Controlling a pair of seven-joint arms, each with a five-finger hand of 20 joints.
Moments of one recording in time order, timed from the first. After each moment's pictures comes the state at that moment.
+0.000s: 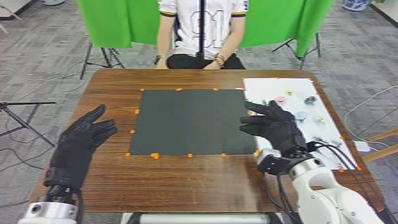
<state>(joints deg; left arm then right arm) 141.9 -51.9 -96.9 -137.5 49.3 22.1 16.8 -113.5 -62.1 82.8 -124.1 -55.9 10.0 6.9</state>
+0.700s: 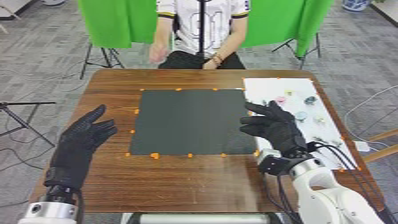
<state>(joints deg) 141.9 -52.0 -96.9 -137.5 49.3 22.1 16.4 -113.7 -62.2 83.0 -124.2 -55.9 9.9 7.4</state>
